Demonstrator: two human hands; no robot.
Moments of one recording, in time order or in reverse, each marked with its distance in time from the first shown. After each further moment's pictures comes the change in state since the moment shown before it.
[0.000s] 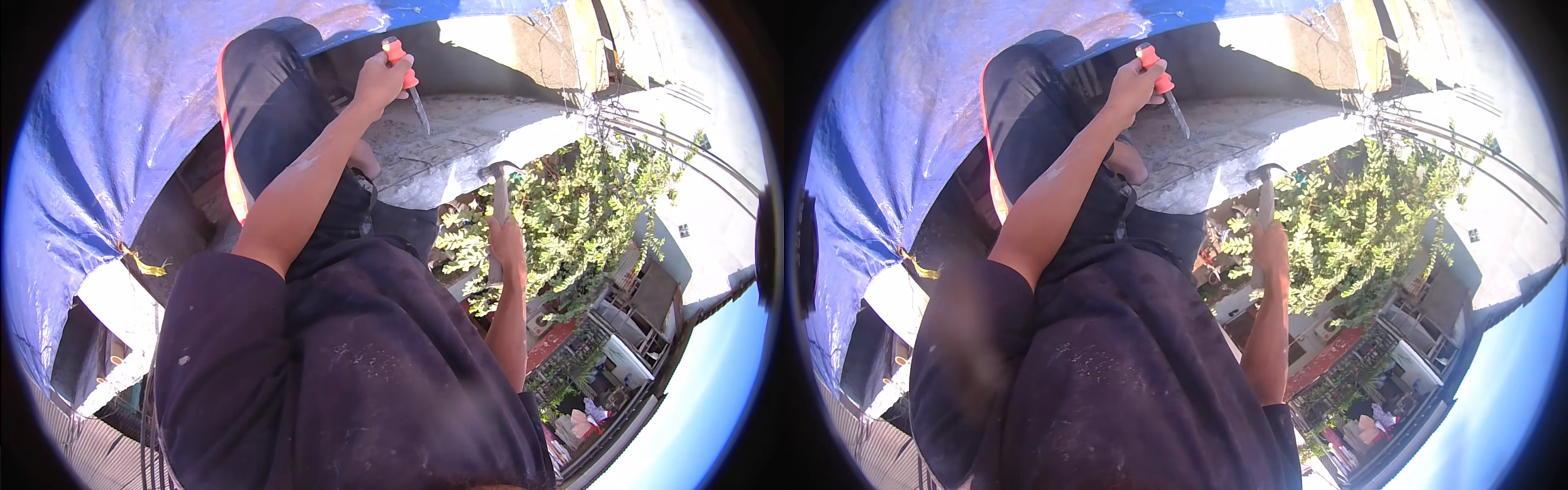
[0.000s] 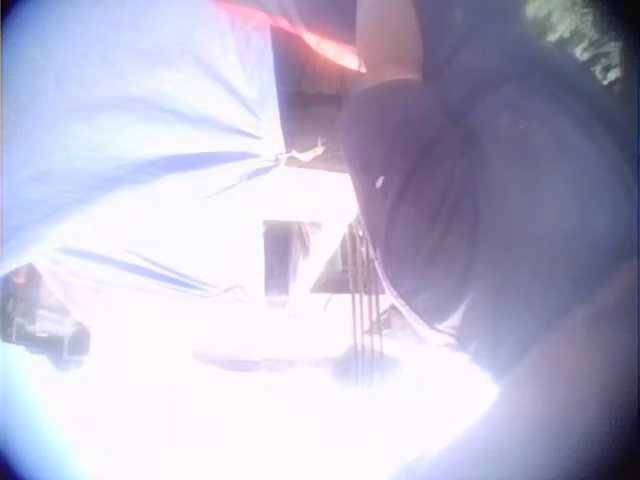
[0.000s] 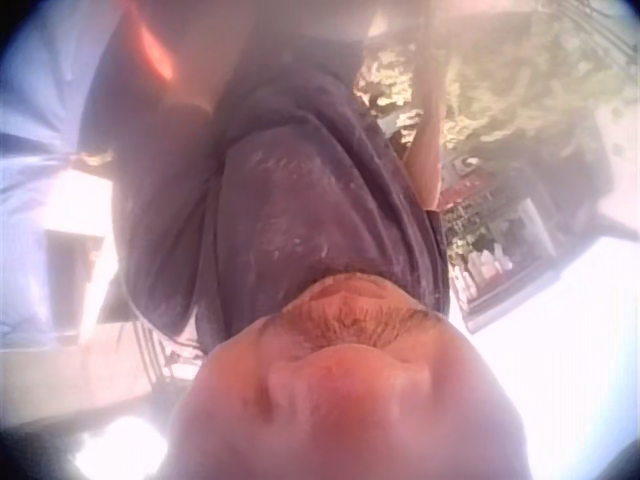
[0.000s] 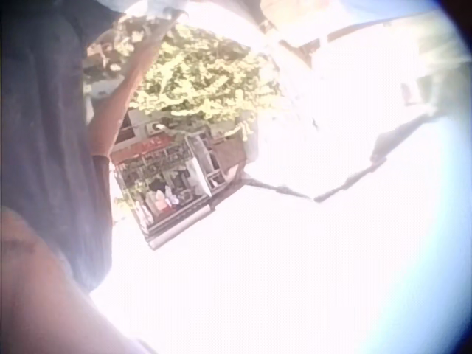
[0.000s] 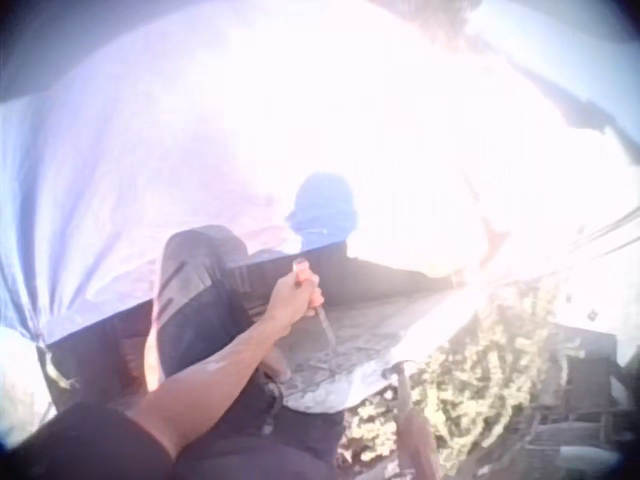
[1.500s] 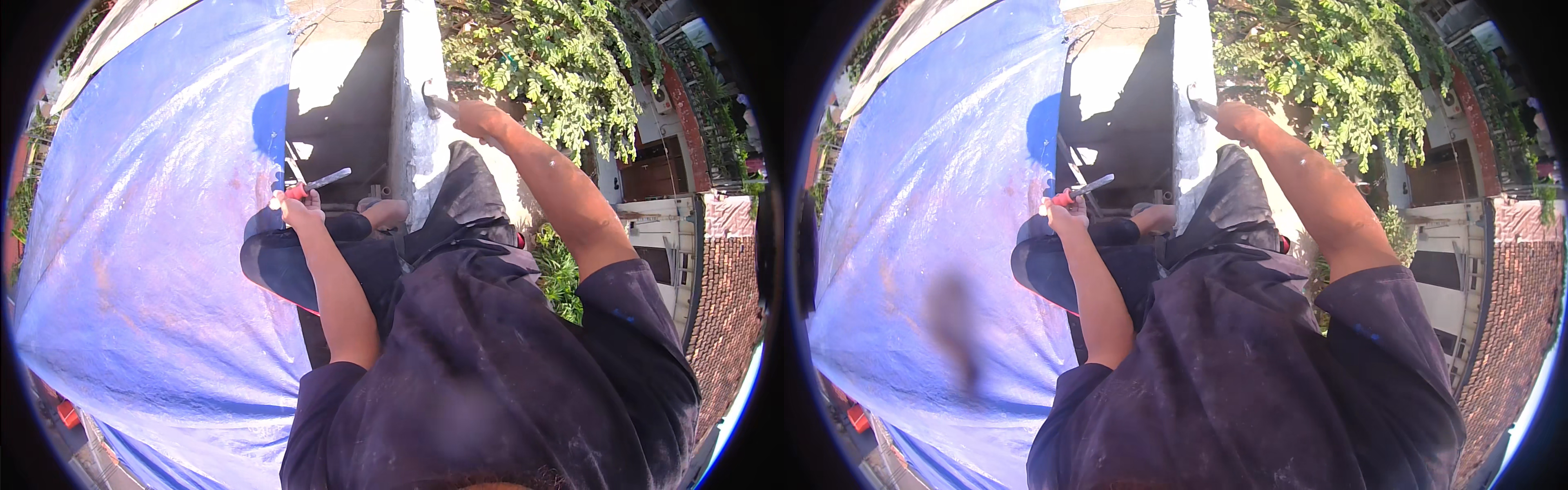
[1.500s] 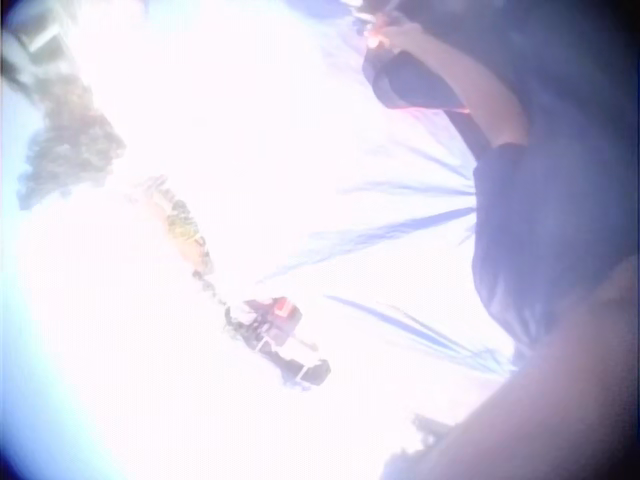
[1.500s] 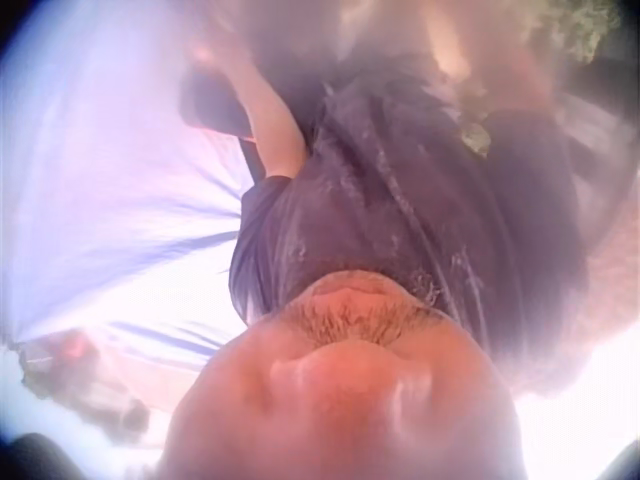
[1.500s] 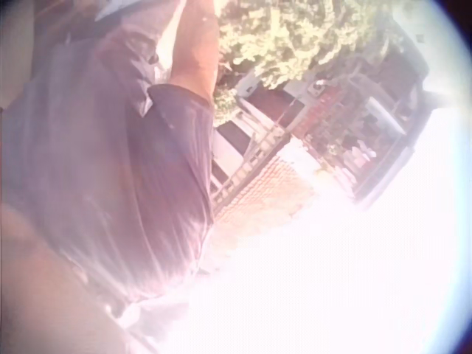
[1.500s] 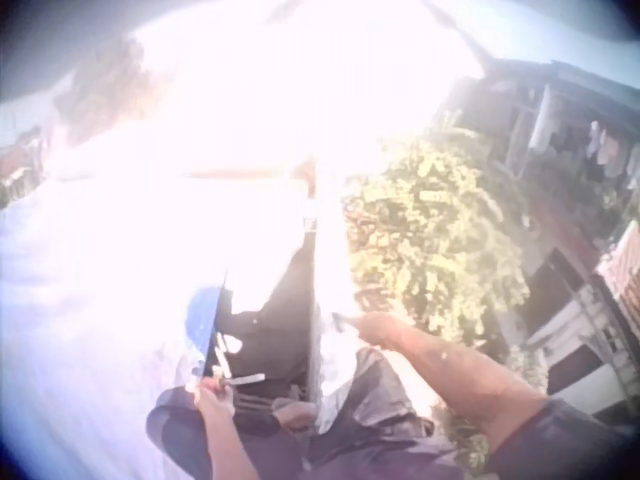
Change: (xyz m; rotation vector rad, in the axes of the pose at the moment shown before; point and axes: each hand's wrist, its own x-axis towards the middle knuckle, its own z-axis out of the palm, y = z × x) left_hand 0.033 0.007 -0.048 -0.333 0.126 -0.231; right_hand -0.003 -0.035 -0.014 0.256 0.017 0.052
